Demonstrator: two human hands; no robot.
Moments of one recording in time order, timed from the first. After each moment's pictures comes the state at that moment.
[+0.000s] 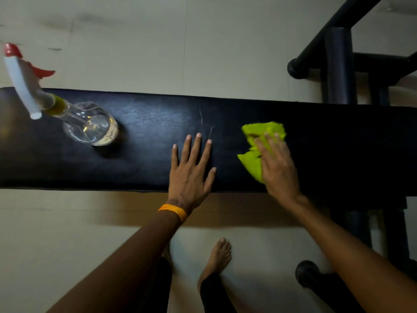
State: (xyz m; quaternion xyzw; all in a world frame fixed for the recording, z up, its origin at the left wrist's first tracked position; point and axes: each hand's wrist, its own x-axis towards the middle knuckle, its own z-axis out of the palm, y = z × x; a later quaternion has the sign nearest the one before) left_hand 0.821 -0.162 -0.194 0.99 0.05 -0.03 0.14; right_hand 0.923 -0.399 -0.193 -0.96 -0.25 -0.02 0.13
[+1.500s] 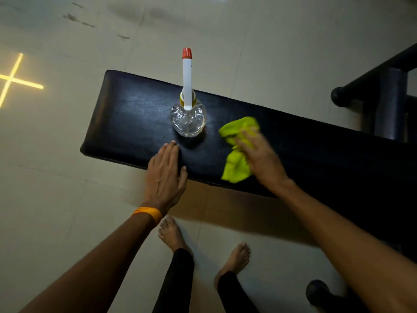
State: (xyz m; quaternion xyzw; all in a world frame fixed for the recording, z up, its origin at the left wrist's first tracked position) left_hand 0.705 0.032 -0.170 0.95 0.21 0.04 0.22; right_hand 0.901 -0.189 -0.180 -0.89 -0.44 0.02 0.12
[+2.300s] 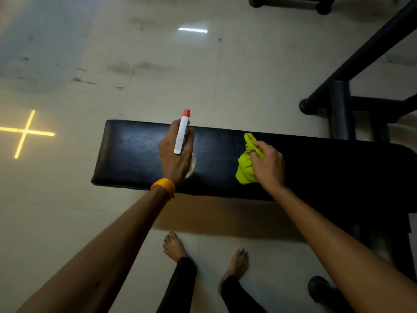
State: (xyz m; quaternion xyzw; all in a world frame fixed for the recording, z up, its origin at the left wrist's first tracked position) left_hand 0.821 -0.028 0.016 0.79 0.26 0.22 0.51; right_hand 0.901 -0.243 -0.009 -0.95 -0.03 0.10 0.31
